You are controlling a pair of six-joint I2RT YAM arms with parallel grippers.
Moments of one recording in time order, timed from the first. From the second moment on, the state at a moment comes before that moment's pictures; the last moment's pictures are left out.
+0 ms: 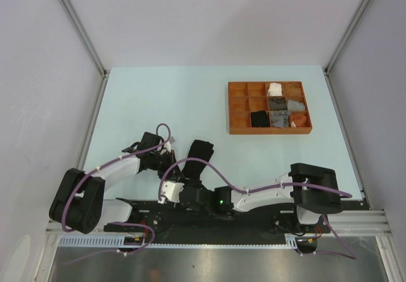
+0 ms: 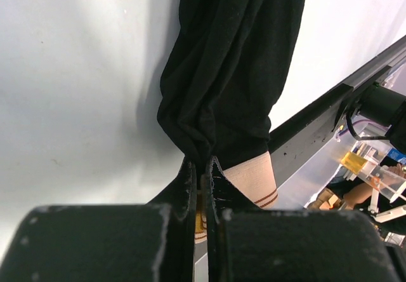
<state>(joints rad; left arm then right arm) -0.35 1.28 0.50 -0.36 0.61 -0.55 1.52 1.69 0.95 0.13 0.44 -0.18</state>
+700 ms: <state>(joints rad) -0.34 1.29 0.50 -0.36 0.64 -0.55 1.46 1.81 0.95 0.15 0.43 -0.22</state>
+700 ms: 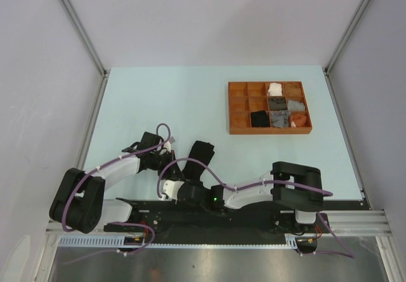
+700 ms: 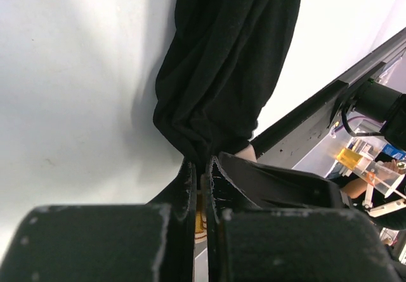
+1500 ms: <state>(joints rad) -0.31 1.14 0.50 -0.32 0.55 -0.59 1.27 1.74 0.95 0.04 0.11 -0.08</state>
